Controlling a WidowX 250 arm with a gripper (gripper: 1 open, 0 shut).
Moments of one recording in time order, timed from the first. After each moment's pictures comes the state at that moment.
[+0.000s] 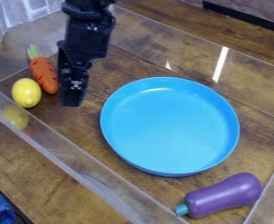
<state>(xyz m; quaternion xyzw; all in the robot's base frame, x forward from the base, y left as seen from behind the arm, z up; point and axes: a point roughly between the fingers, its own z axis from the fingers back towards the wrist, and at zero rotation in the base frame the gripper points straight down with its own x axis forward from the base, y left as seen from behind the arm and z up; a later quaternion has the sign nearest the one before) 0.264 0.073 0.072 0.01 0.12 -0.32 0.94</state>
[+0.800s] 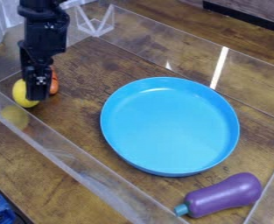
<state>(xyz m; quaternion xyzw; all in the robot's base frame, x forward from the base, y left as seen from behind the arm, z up) 0.257 0.127 0.056 0.01 0.08 -0.25 0.96</state>
